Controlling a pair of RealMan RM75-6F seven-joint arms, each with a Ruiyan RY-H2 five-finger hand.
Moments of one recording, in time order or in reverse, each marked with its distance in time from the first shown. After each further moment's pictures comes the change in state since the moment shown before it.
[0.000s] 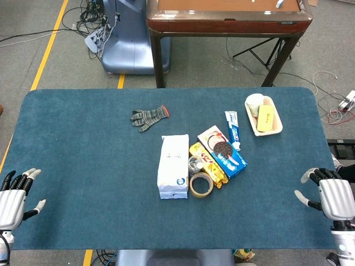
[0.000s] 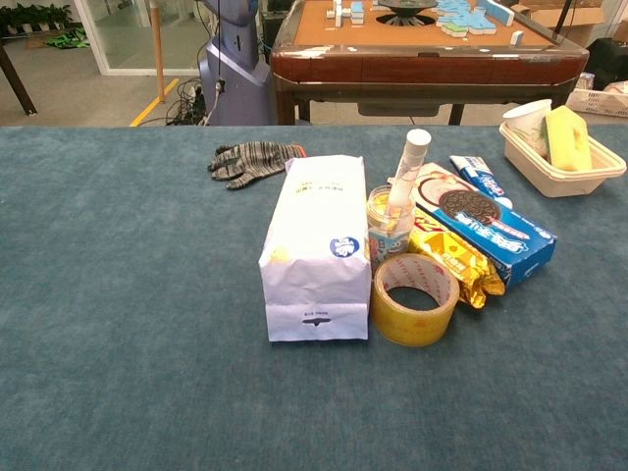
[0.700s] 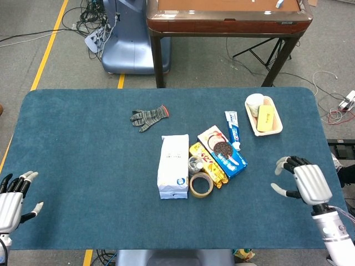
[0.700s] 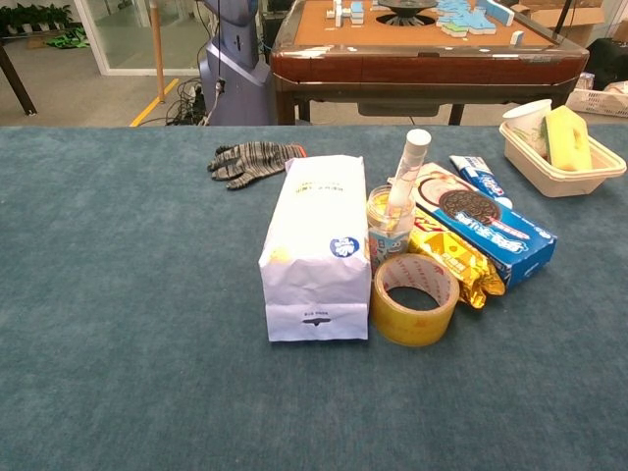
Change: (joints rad) left arm 0.021 0.010 0.008 -0.009 -0.009 0.012 -0.003; right arm 0.149 0.064 0.037 -0.122 -0.021 -0.195 0.091
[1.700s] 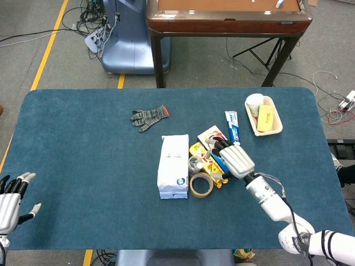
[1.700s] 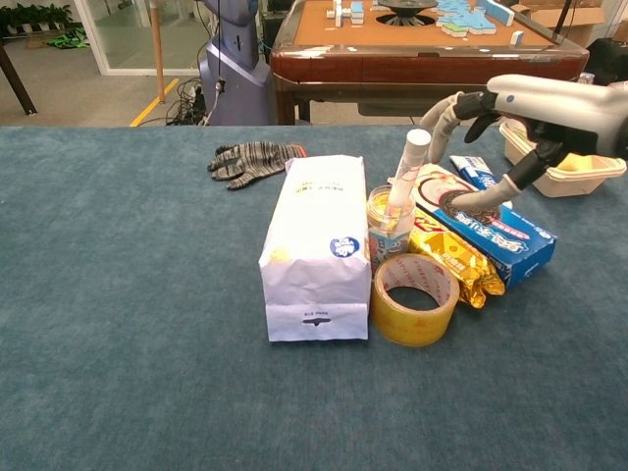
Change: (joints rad) left arm 0.007 0.008 0.001 -0.003 -0.007 -0.008 0.002; right arm 0.394 -0.279 0.103 0.111 0.141 -0.382 -0.089
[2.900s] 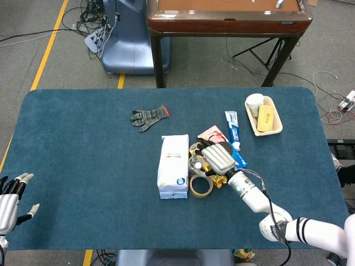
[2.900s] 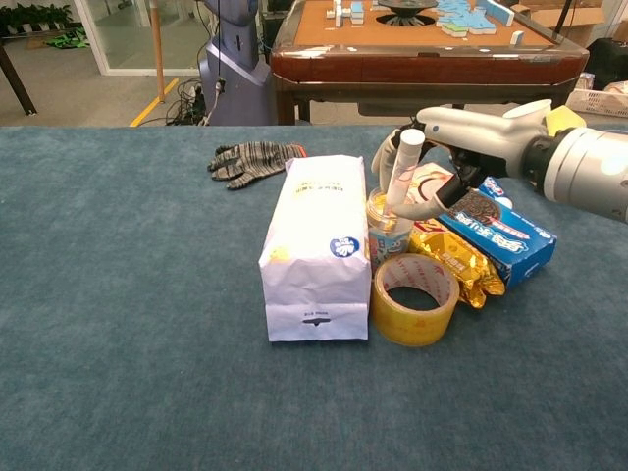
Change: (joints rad) left arm 0.008 -0.007 -0.003 0.020 -0.005 0.004 -0.014; right arm 0.129 -0.145 -0.019 0.152 0.057 -0.058 0.033
